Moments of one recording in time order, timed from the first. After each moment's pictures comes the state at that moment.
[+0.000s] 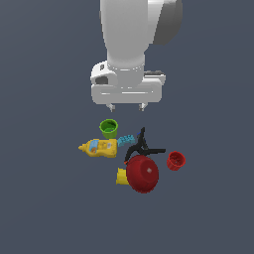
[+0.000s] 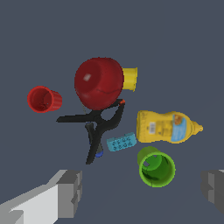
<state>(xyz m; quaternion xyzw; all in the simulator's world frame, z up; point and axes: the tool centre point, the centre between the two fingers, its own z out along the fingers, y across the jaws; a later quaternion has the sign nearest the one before) -0.013 0.001 0.308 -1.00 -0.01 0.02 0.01</state>
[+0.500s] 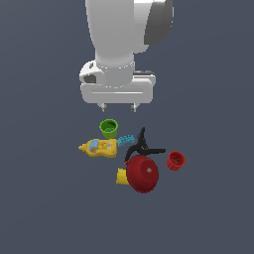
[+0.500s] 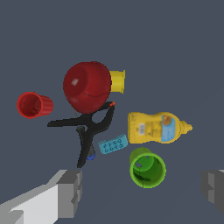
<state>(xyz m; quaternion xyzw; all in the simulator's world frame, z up) -0.010 -0.026 0.310 -1.00 0.01 0.01 0.01</state>
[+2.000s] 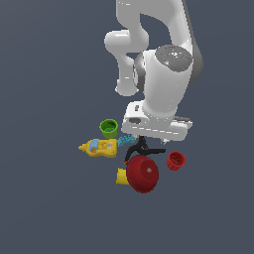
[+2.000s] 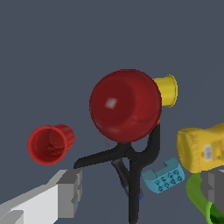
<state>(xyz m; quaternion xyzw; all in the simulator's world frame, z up) 0.050 0.083 0.216 -1.00 0.09 0.00 -0.01</state>
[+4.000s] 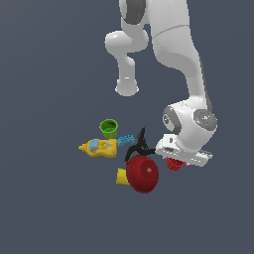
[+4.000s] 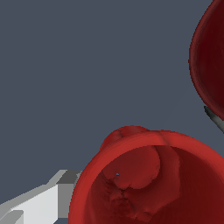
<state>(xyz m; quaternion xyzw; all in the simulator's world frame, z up) 0.055 0.222 0.049 -0.99 0.16 0.00 0.00</state>
